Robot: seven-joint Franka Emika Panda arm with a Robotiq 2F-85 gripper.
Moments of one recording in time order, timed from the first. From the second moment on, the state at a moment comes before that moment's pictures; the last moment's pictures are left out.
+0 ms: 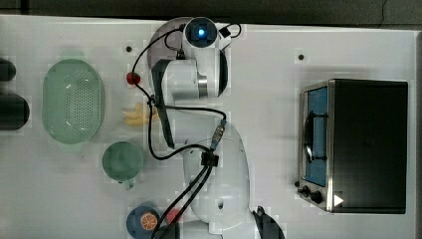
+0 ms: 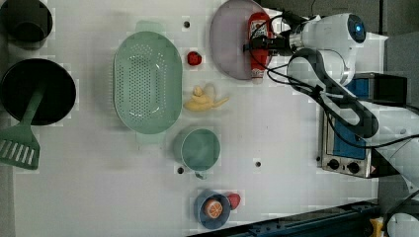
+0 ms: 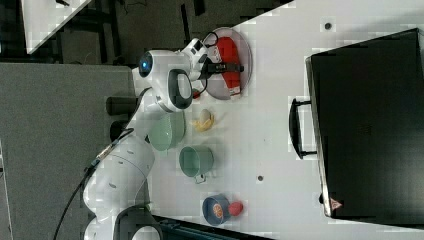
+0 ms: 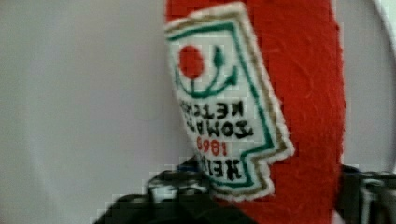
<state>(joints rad) -0.03 0.91 0.11 -1.47 -0.09 0.84 -0.55</state>
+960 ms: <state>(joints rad) -0.06 0.58 0.11 -1.52 -0.03 0.43 -0.55</state>
